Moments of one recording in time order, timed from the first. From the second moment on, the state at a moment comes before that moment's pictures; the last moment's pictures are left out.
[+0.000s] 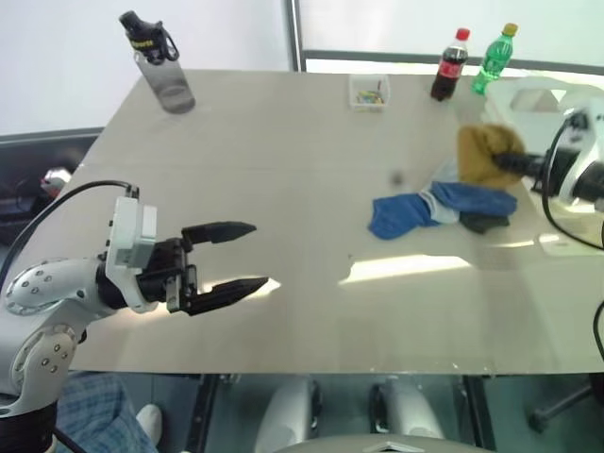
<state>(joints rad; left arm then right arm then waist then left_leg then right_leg) 0.02 0.87 0.44 -0.51 -0.86 0.53 -1.15 -0.80 -0.84 -0.27 0.32 0.53 0.91 0.66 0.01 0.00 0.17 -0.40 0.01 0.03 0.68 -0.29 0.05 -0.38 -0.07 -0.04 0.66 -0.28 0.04</state>
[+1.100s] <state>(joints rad) 0.01 0.84 0.42 -0.51 -0.85 0.47 -1.11 -1.15 -0.90 -0.25 1.27 0.12 0.22 0.45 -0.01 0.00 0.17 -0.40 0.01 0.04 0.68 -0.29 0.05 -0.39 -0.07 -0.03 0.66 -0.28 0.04</state>
